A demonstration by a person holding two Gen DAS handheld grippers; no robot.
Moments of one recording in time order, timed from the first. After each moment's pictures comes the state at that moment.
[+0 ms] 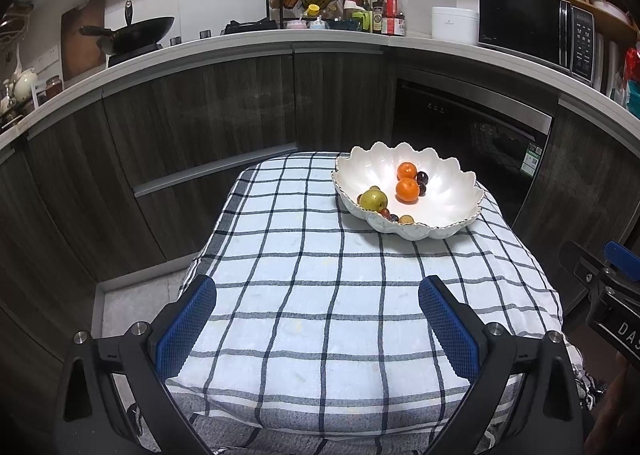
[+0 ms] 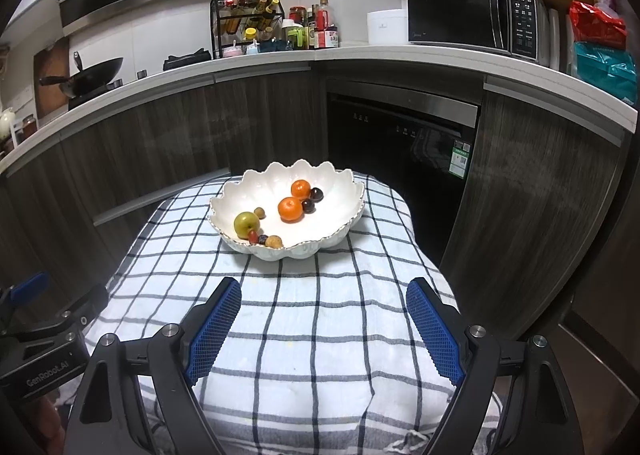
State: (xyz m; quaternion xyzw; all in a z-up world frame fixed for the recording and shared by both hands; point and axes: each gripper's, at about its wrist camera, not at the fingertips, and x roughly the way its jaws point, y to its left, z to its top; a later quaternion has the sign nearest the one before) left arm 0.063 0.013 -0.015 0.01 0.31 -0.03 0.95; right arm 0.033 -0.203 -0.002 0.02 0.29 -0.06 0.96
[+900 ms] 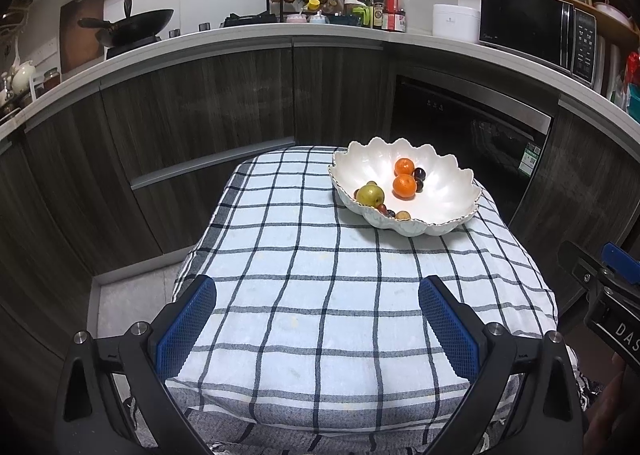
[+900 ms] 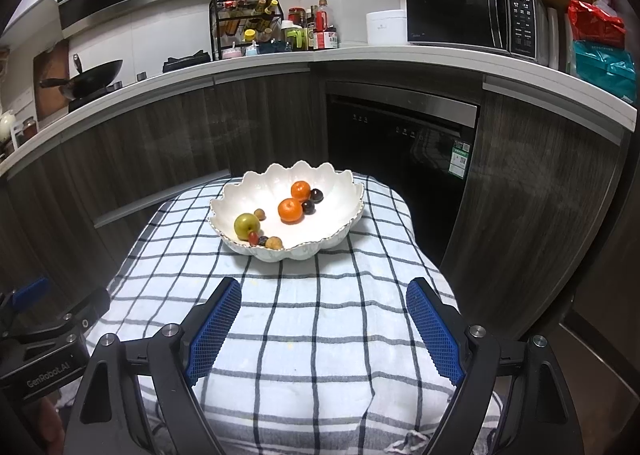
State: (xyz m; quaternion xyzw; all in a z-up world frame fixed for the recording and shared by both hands) left arm 0.067 0.013 -0.021 0.00 0.33 -0.03 0.95; right arm 0.033 -0.202 -0.001 0.02 0.29 -0.06 0.96
